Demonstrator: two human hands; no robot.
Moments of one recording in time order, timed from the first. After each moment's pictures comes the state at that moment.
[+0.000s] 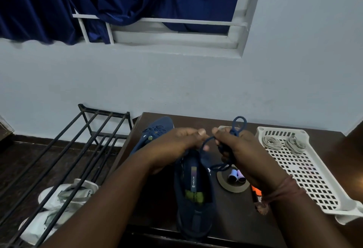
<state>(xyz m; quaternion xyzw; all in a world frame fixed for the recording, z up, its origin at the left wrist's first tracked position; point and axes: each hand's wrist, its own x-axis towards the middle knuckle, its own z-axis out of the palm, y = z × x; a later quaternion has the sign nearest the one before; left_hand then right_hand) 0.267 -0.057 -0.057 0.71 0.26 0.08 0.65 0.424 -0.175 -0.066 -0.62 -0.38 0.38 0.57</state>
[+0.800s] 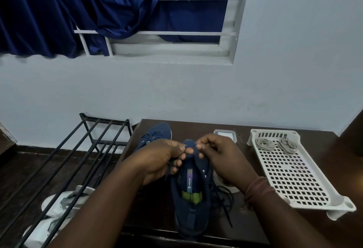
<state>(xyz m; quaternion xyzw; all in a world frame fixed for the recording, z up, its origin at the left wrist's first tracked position) 0.254 -0.066 -0.060 0.58 0.34 0.08 0.73 0.414 -0.171 -0.085 -0.69 -0.50 0.22 0.47</state>
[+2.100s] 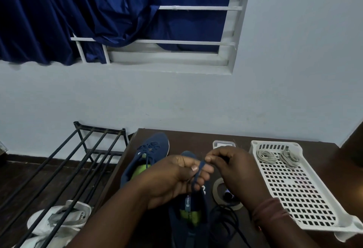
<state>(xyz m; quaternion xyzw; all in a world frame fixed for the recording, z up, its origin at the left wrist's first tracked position) 0.270 -0.078 -0.064 0.56 0.24 0.07 0.79 0.434 -0.176 -0.084 -0.73 -0.50 0.09 0.46</state>
